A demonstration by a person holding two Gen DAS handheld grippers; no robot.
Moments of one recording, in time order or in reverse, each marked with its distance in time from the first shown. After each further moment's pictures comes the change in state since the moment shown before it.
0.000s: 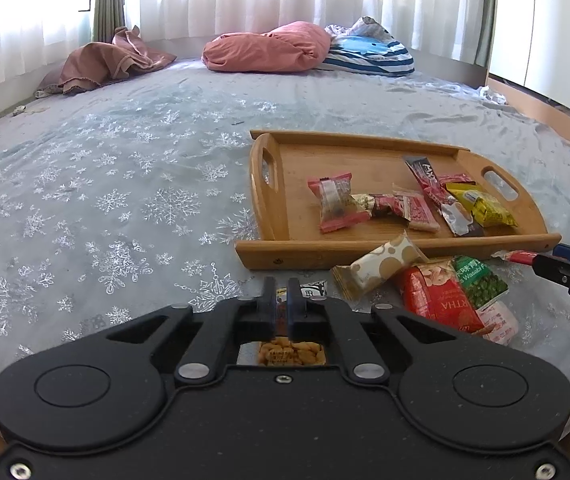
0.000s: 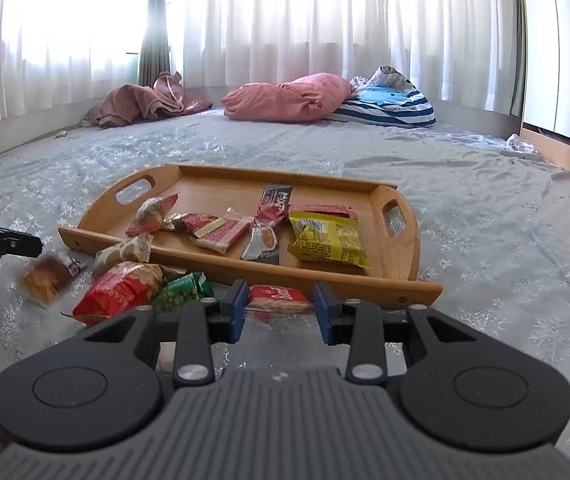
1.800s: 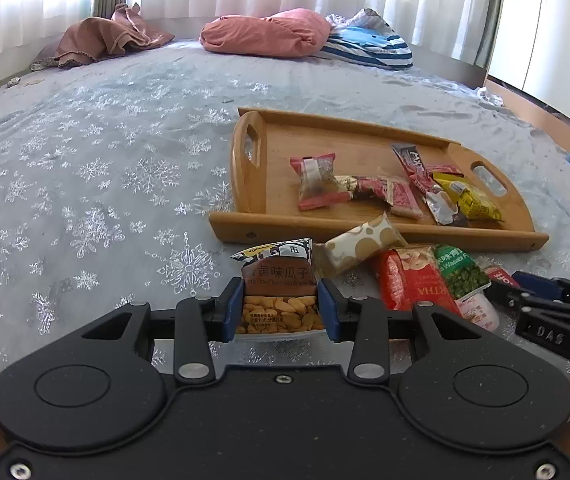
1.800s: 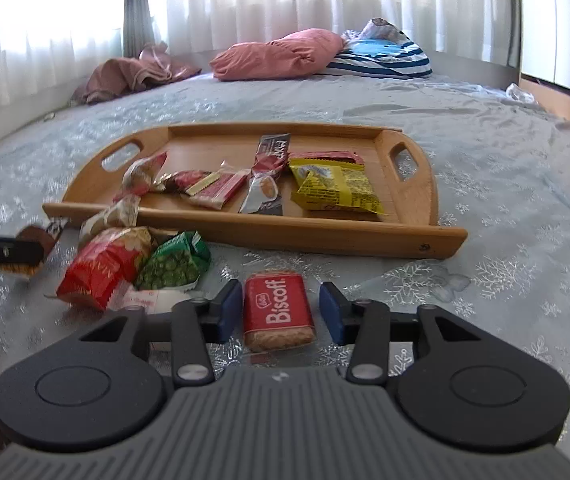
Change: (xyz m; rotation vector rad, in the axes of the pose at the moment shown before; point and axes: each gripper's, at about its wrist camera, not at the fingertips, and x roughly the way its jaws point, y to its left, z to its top) left arm 0.005 -0.011 -0.011 -0.057 0.038 -0.040; right arm 0.031 0.006 -0.013 0.054 0.134 -0.005
